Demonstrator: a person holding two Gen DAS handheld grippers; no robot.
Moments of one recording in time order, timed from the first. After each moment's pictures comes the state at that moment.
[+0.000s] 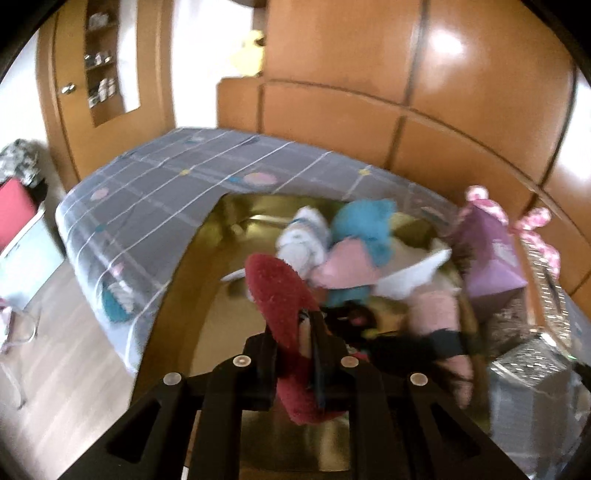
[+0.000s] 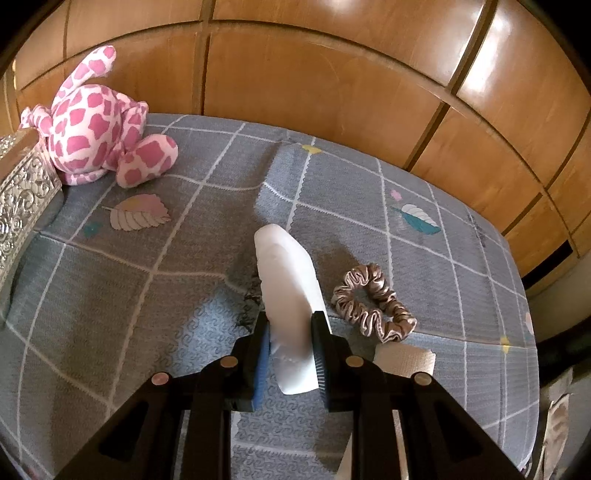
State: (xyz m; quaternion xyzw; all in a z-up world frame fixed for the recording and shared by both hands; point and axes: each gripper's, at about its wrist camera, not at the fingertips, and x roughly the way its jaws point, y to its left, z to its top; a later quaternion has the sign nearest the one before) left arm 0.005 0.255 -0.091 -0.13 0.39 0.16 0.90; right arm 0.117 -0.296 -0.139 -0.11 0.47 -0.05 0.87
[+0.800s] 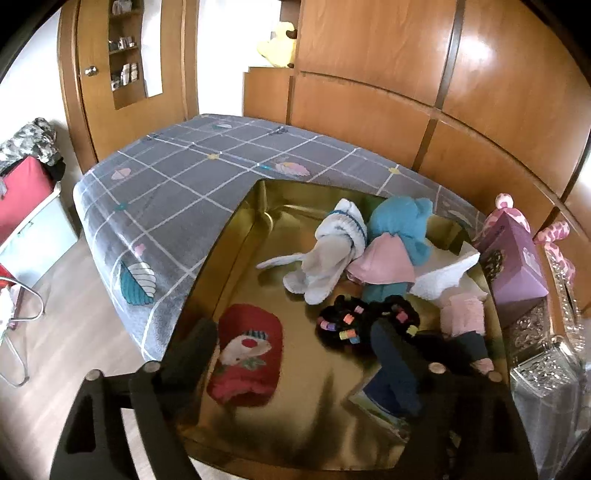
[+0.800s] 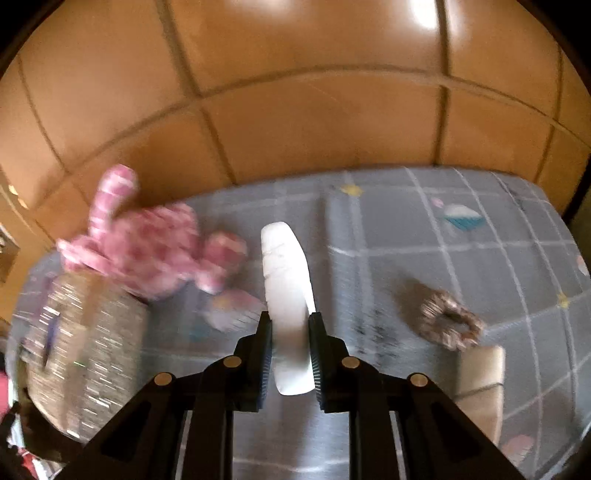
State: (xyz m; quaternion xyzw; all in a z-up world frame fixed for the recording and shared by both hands) left arm -0.002 0.284 -0.109 -0.16 0.40 0.20 0.88; right arm 0.141 -0.260 -0.071 0.10 0.43 0.00 0.90
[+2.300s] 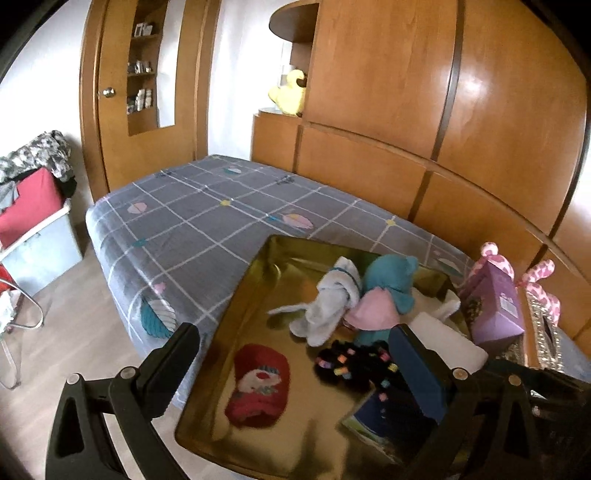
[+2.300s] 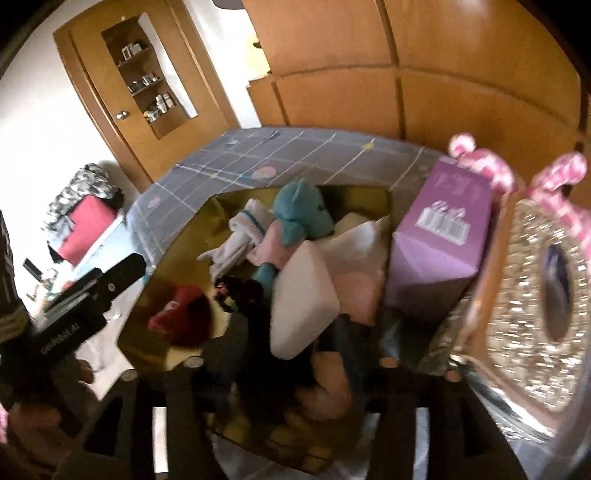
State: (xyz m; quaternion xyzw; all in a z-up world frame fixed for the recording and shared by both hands) left arm -0.027 0.284 -0.068 -0.15 0.31 0.23 0.91; right arm 0.065 0.080 -0.082 -0.04 0.44 0.35 0.83
